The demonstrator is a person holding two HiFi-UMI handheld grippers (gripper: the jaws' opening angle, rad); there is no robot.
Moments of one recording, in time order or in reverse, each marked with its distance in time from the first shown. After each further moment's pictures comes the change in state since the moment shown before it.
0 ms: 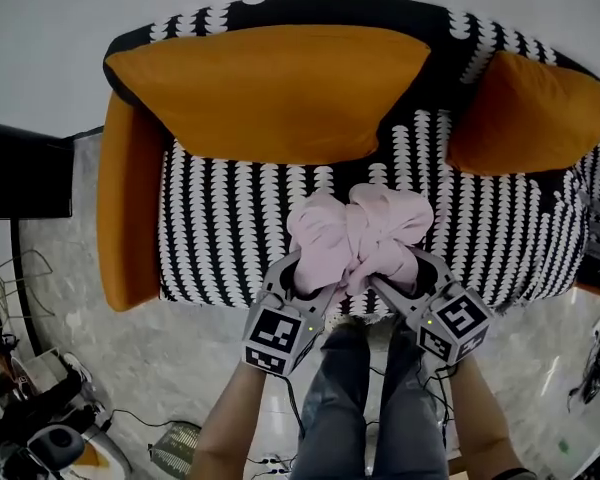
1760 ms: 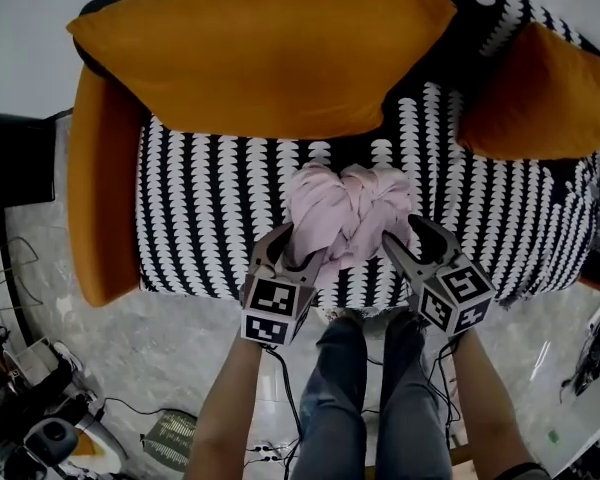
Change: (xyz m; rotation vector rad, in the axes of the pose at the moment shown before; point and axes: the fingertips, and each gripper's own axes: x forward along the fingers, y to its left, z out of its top) left arm 0.037 0.064 -0.065 -0.064 0.130 0.119; right arm 0.043 -0.066 -0.031 0.053 0.085 -0.174
